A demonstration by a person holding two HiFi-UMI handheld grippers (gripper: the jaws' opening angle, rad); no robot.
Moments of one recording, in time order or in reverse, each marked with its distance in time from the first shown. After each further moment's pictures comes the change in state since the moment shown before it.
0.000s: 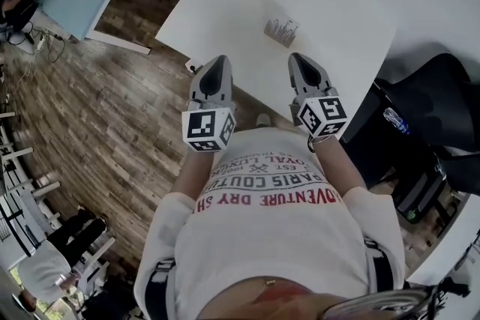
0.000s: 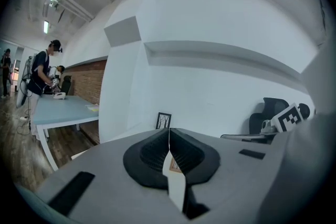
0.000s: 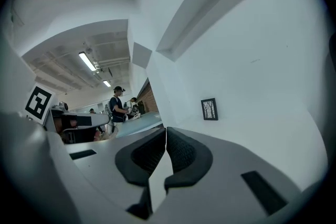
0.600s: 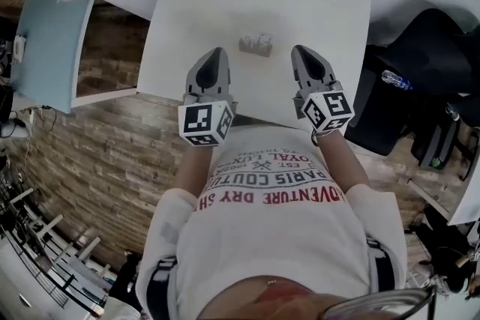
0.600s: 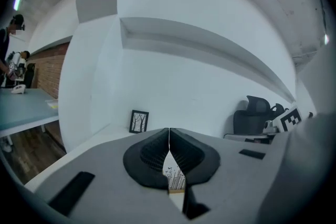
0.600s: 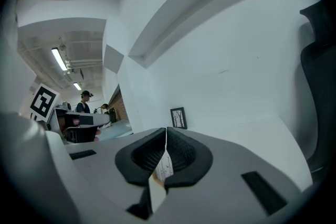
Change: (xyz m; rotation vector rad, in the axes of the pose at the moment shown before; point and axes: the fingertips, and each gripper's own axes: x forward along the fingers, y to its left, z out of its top) left arm 0.125 -0.022 0.011 0.041 0.082 -0.315; right arm 0.006 -0.083 0.021 0.041 -0.085 -0.312
